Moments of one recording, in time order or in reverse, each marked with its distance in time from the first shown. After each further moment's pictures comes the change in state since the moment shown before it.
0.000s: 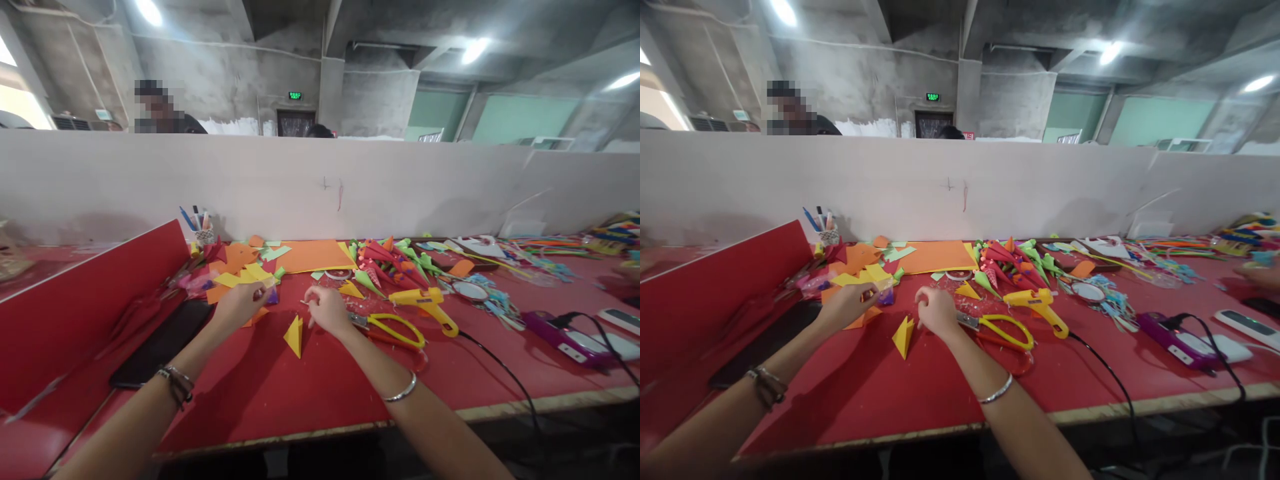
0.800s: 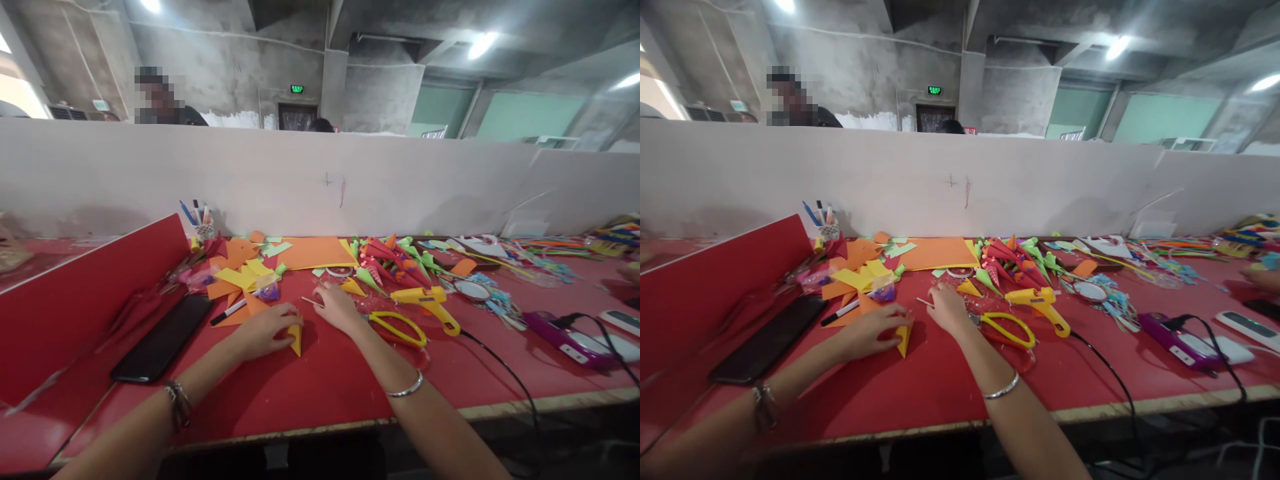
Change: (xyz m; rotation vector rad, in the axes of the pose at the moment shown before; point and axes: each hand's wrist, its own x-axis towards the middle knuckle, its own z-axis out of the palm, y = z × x) left_hand -0.031 0.022 0.028 -0.247 -0.261 0.636; right_hand 0.007 0.017 -0.015 -0.545 -0.132 -0.067
